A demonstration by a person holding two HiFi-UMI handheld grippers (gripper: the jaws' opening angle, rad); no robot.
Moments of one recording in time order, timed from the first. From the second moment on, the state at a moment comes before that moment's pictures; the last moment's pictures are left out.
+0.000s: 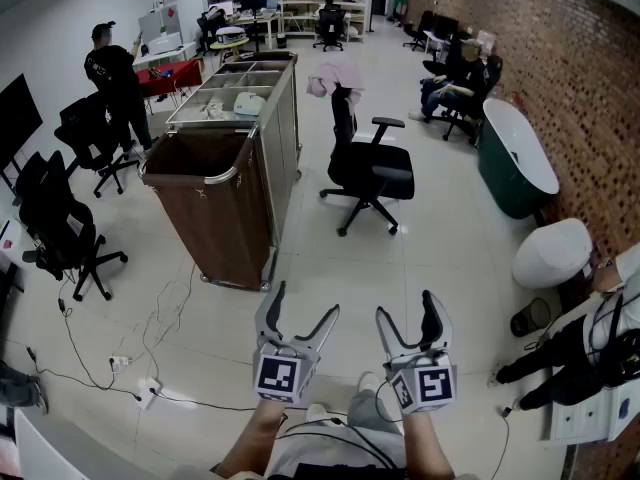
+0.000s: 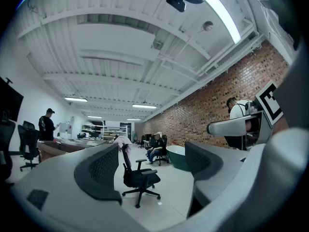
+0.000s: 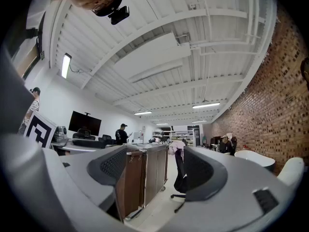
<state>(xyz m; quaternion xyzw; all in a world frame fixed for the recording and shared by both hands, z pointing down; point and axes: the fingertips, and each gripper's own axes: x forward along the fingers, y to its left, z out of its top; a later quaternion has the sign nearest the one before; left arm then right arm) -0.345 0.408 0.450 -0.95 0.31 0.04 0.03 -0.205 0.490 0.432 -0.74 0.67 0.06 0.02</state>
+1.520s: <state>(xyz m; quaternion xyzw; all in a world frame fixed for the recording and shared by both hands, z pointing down) -0.113 0.283 0.439 -0.92 0.37 0.01 0.07 0.051 0.354 0.442 -0.69 0.71 0.03 0.09</state>
